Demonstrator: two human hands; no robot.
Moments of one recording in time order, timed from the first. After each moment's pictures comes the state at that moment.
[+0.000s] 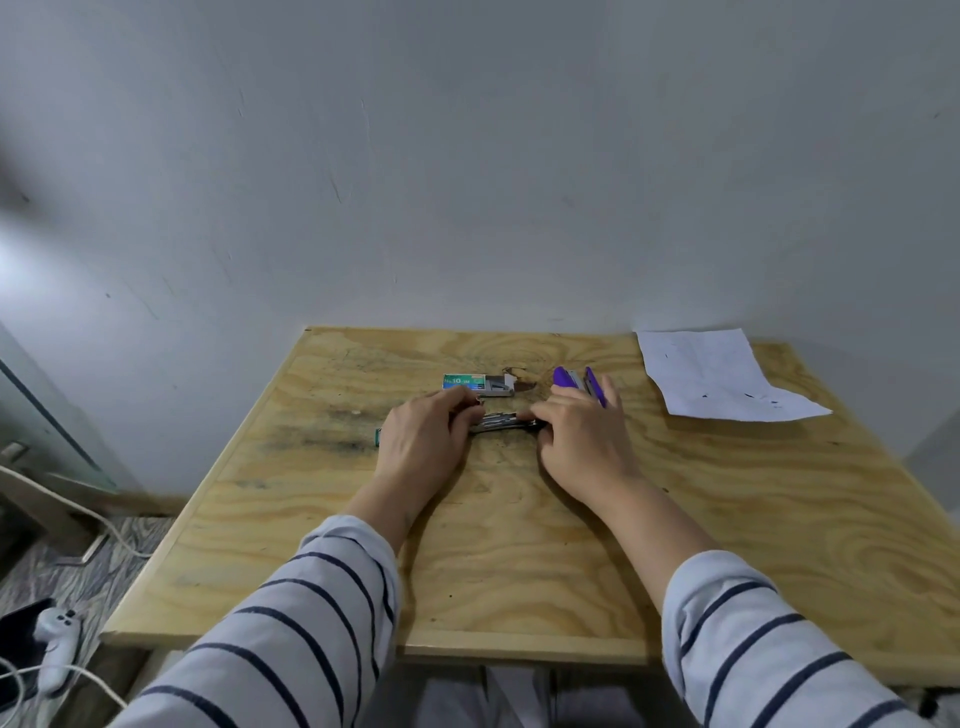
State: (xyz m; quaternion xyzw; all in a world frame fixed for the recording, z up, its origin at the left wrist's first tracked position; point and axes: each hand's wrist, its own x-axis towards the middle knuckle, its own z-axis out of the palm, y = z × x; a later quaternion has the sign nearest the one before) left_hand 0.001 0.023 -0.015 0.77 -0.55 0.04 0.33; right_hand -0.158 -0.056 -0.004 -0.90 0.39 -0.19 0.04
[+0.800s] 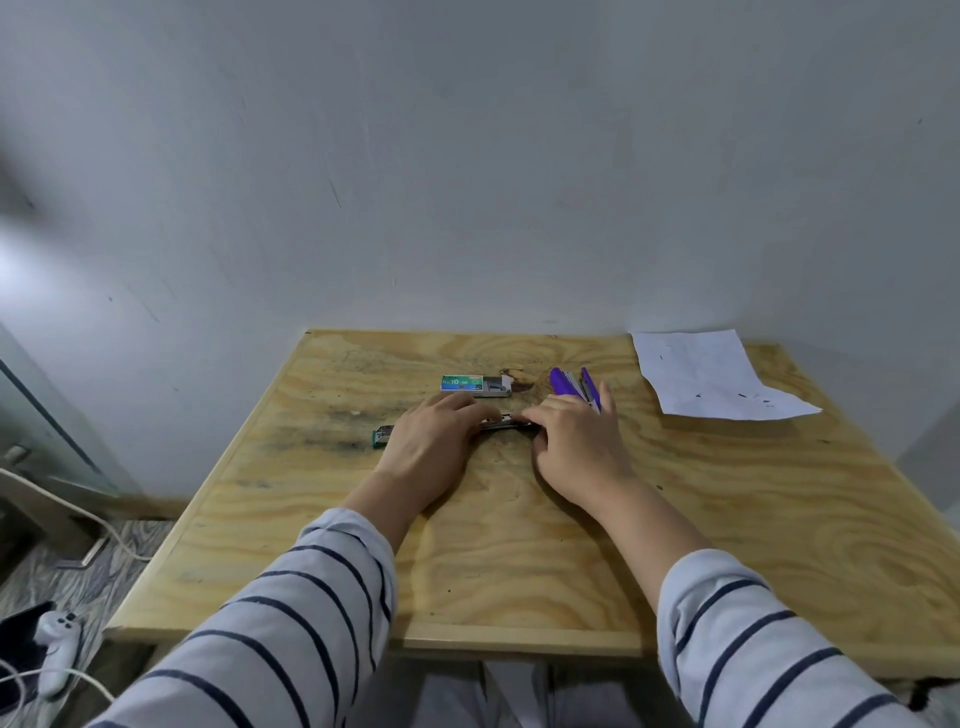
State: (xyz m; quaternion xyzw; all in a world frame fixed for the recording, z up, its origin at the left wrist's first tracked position) left_hand 0.001 0.027 -0.014 0.72 -0.66 0.02 0.22; right_hand -0.160 -0.049 -0.001 -0.90 0.39 -0.17 0.05
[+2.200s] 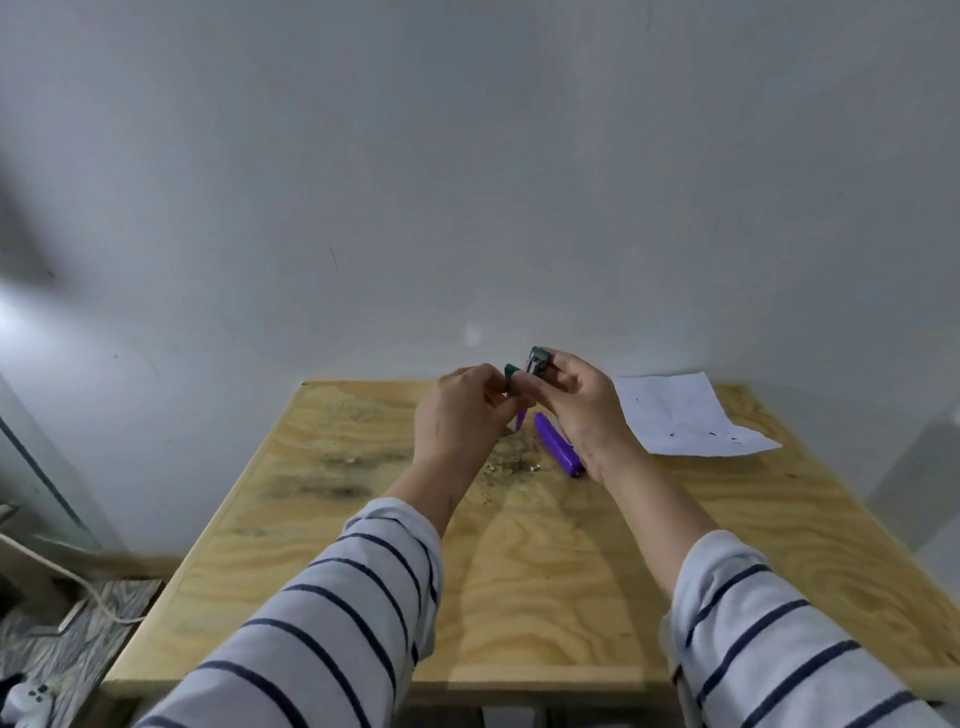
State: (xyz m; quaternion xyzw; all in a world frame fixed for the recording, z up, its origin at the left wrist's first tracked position) left_hand -0.036 -0.005 0.058 0.74 -0.53 0.01 0.42; right_hand -0.157 -0.063 0.067 -0.62 0.30 -0.46 0.56
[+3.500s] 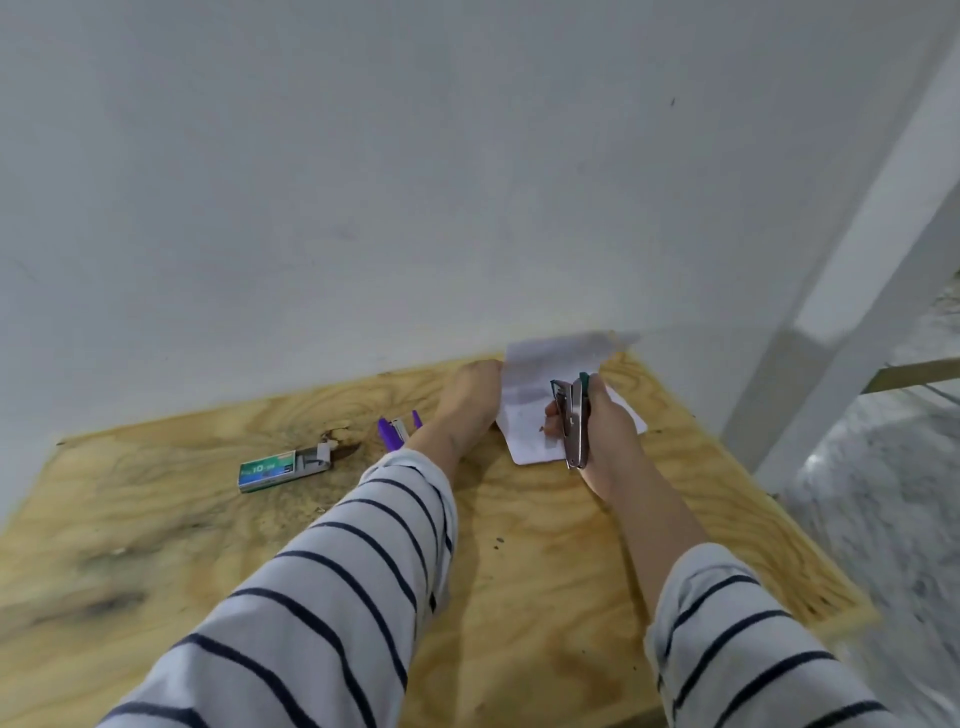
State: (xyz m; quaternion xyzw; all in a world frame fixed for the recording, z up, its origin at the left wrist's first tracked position) left_hand -0.160 -0.167 0.032 0.71 -0.39 -0.42 0.41; right_hand -0.291 -0.171 -0.005 -0.30 0.46 -0.50 0.67
